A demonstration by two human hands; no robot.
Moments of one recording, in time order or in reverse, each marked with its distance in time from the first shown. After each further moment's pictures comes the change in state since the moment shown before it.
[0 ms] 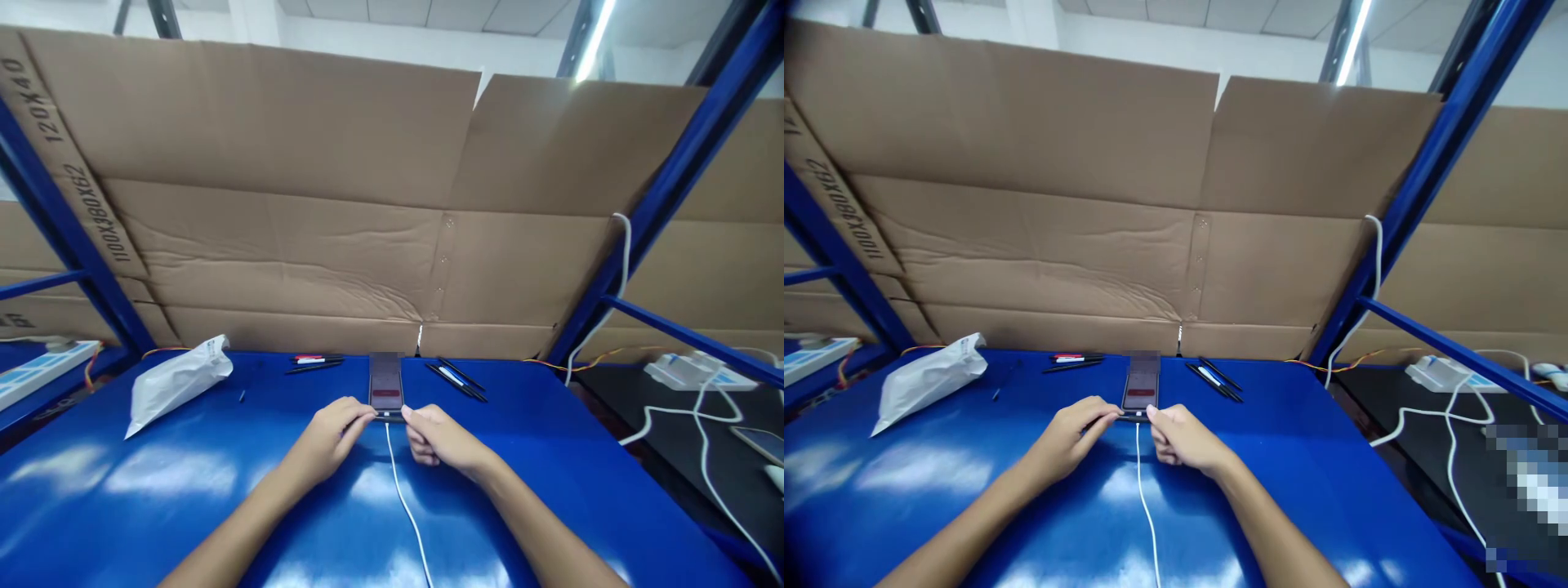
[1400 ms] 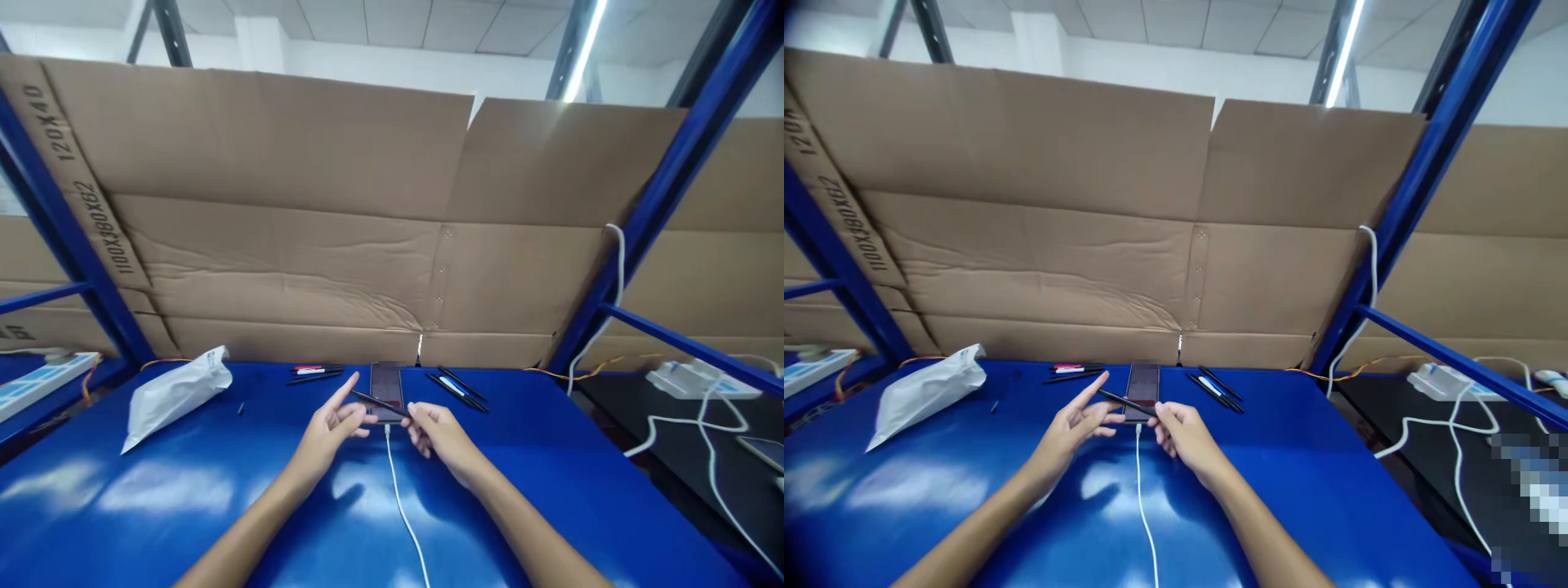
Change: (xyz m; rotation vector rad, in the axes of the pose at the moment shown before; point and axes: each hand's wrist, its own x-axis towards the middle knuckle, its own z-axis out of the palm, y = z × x) left_hand 0.006 -0.012 0.014 -0.828 0.172 -0.508; right_hand 0.017 0.009 -0.005 -0.072 0.372 -0.094
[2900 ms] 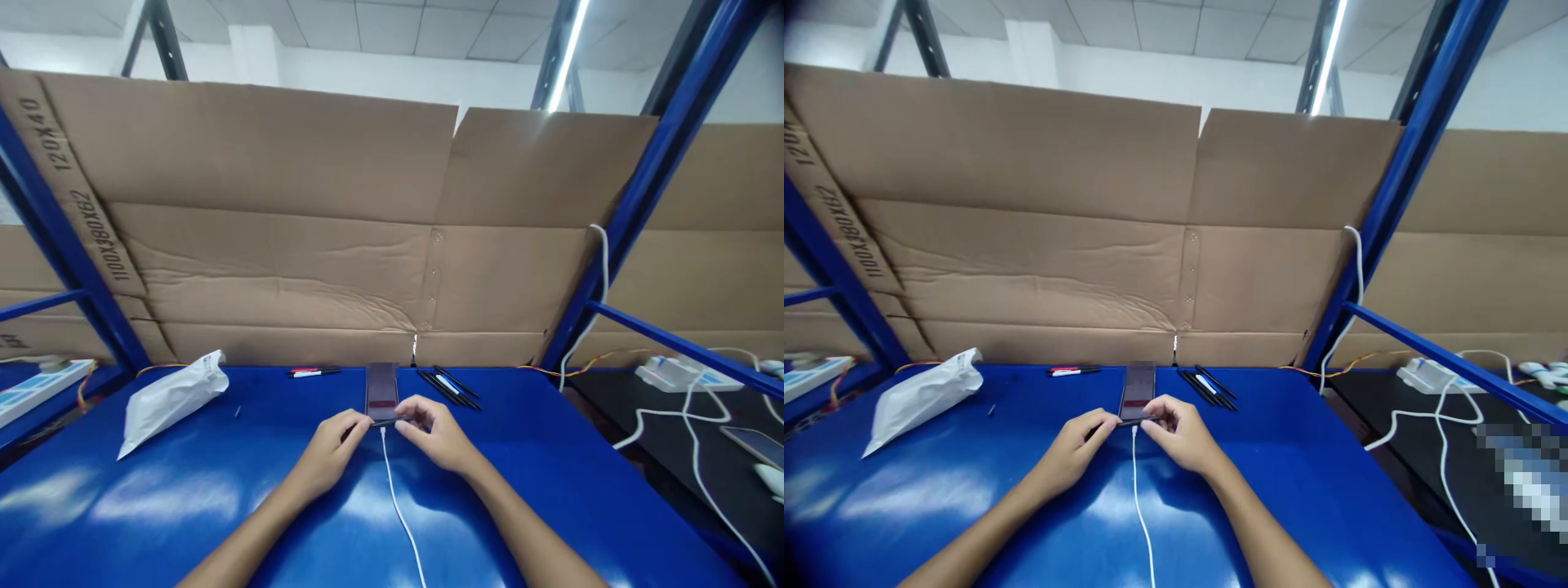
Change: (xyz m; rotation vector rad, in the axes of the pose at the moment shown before) left_hand -0.007 0.005 0.003 0.770 -0.127 0.245; right_hand -0.009 -0.006 -0.007 -0.338 -0.007 -0.373
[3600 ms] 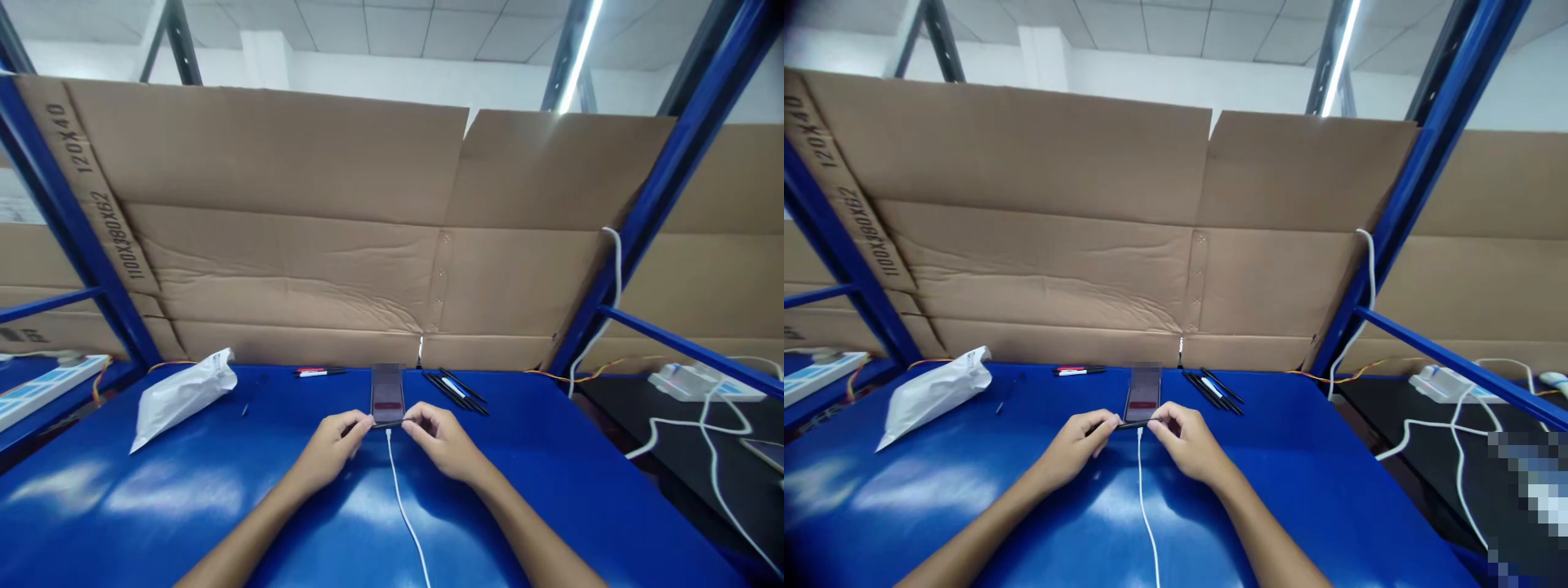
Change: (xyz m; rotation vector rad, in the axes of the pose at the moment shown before) left_hand 0.002 -0.004 -0.004 -0.177 -0.037 -0.147; right_hand -0.003 -0.004 -0.002 -0.109 -0.023 0.004
